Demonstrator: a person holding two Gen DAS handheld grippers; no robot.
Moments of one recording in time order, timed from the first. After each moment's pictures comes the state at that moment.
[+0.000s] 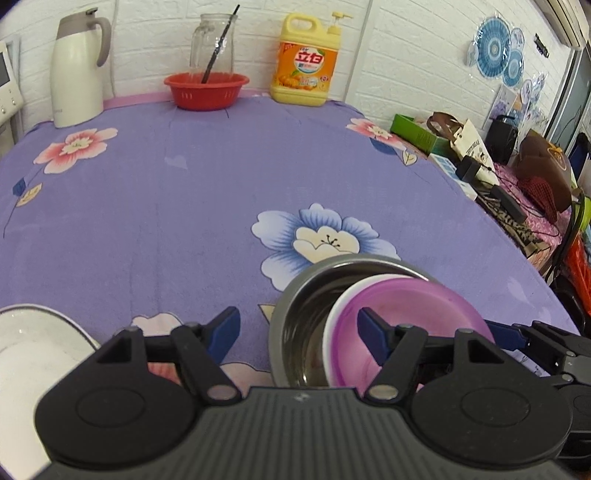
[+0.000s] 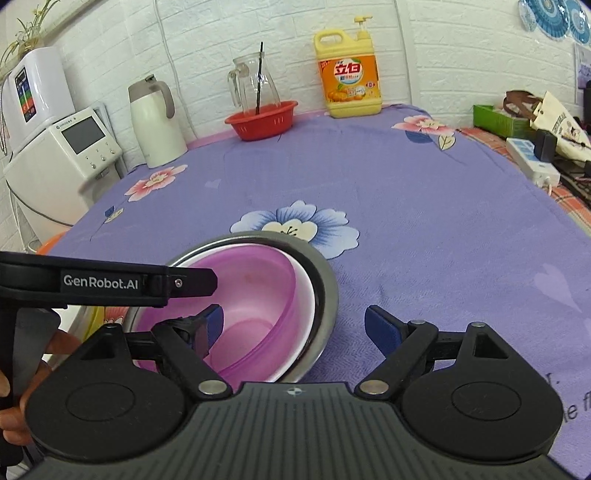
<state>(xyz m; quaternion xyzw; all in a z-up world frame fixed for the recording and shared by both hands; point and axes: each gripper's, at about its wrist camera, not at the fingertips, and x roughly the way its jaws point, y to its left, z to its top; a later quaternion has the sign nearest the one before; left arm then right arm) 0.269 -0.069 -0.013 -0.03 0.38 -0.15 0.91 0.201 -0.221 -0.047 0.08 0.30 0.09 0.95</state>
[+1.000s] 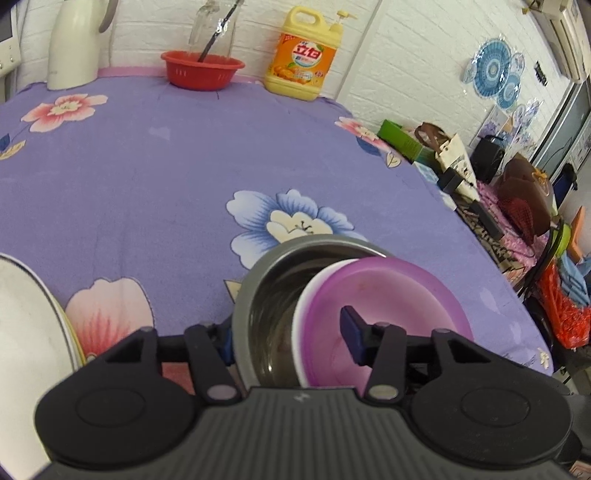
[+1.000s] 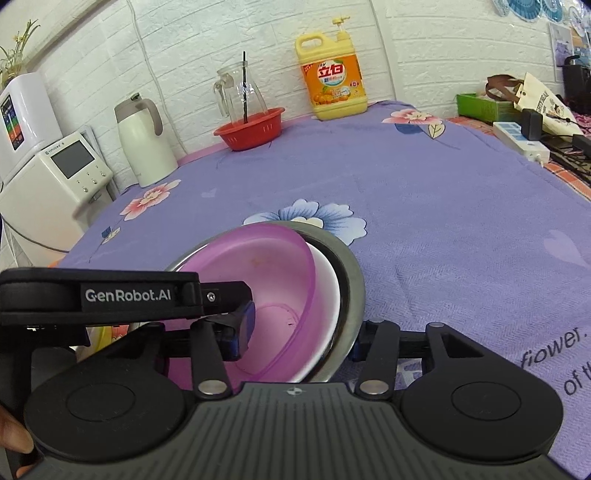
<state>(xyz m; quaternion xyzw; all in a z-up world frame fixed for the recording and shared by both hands) 0.260 -0.070 -0.021 -0.11 0.38 -0.18 0.90 0.192 -0.205 -0.049 0.12 0.28 0.06 0.95</state>
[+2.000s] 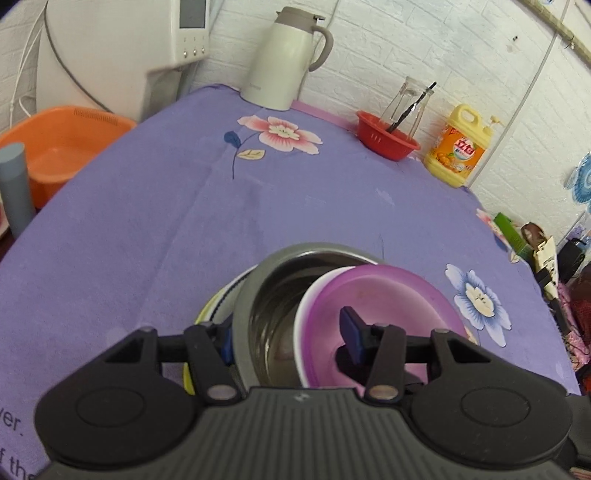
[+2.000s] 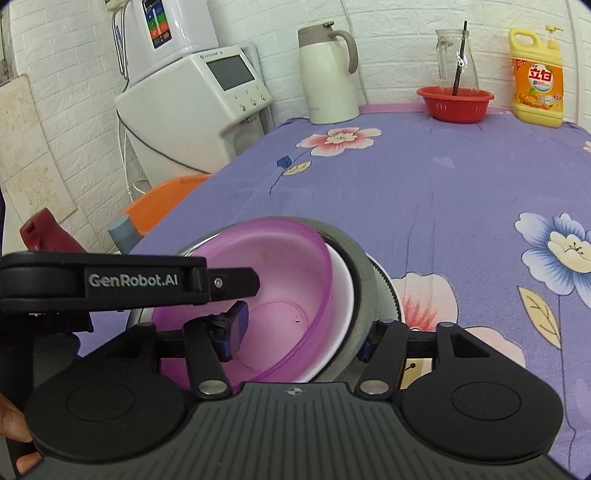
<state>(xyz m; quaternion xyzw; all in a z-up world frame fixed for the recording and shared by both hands) 0.191 0.137 -0.009 -0.19 0.34 0.00 0.92 0.212 -0.013 -0.034 0.03 0.31 0.27 0.91</state>
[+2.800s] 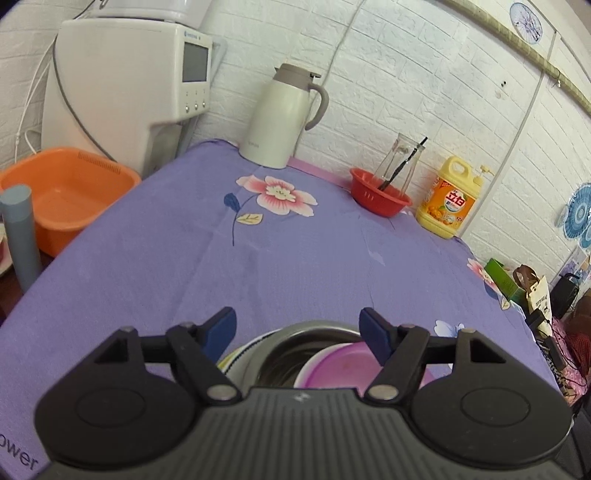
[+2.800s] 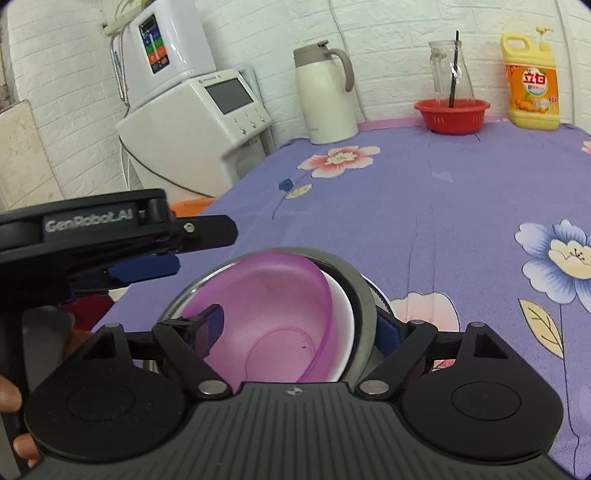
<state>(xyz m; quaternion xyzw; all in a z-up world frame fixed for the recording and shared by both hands) 0.186 0.149 0.020 -0.20 0.26 0.02 0.95 0.211 -0.020 -0.024 0.06 0.28 0.27 0.92</state>
